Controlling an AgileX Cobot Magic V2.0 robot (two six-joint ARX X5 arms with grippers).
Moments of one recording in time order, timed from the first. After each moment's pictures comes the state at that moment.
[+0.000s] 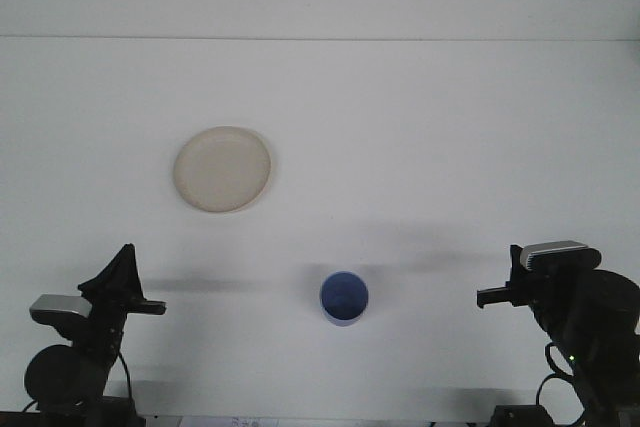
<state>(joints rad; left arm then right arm) -0.06 0.09 0.30 -0.04 0.03 -0.22 0.02 0.61 0.89 -0.79 -0.13 -0.02</state>
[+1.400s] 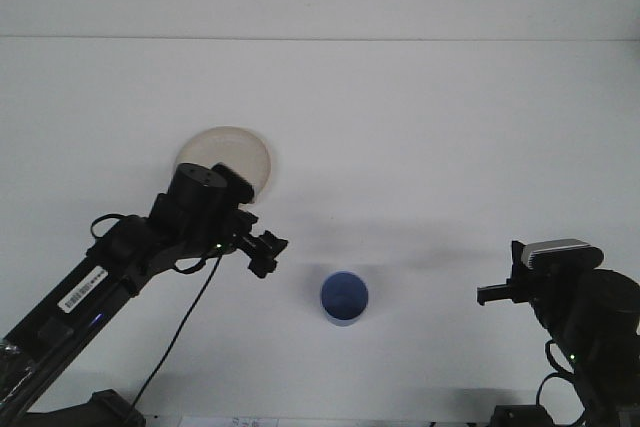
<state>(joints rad) -0.58 1.30 1.26 -0.67 0.26 0.01 0.02 0.61 0.89 -0.77 -0.13 -0.02</state>
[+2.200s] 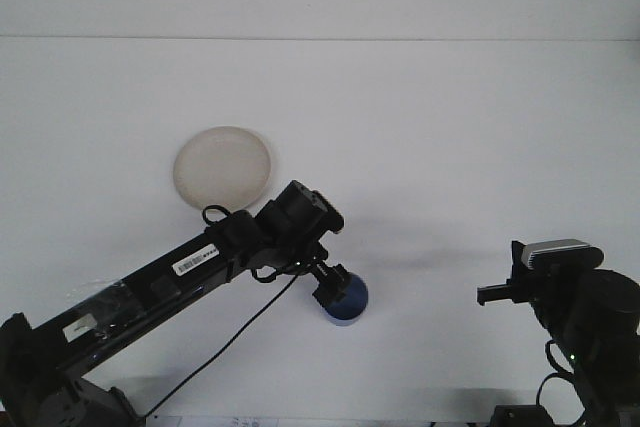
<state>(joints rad) -0.82 1.63 1.39 -0.67 0.25 -0.02 0.02 0.61 0.89 -0.77 -0.13 -0.02</state>
